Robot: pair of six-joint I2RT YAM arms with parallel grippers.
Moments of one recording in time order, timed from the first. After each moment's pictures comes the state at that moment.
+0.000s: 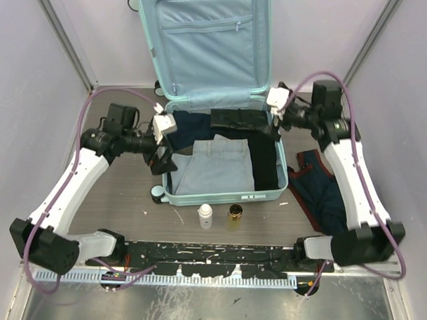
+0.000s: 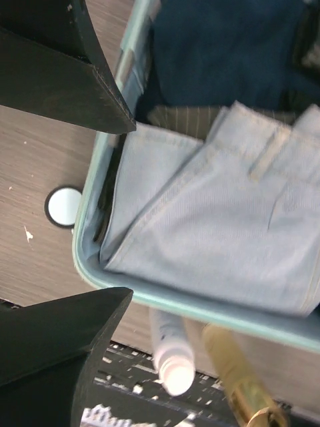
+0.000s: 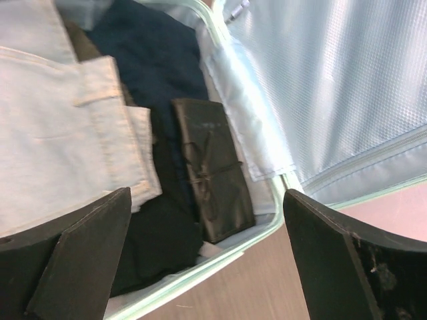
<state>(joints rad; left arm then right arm) -0.29 1.25 1.26 -0.82 0.72 0.52 0.14 1.40 1.48 -0.61 -0.80 -0.98</state>
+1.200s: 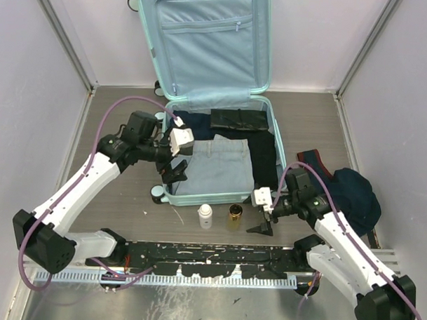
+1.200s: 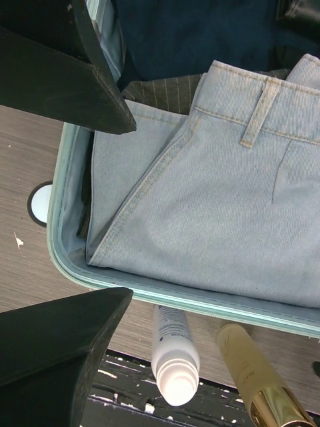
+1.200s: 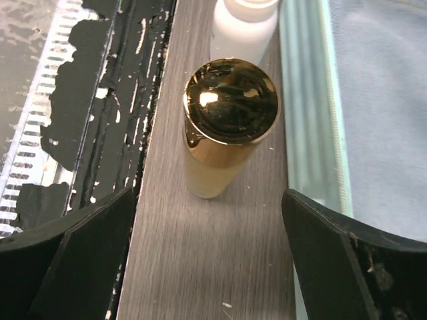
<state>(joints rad) -0.49 1.22 1.17 -0.75 0.59 0.54 0.36 0.75 0.52 -0.69 -1.05 -0.99</state>
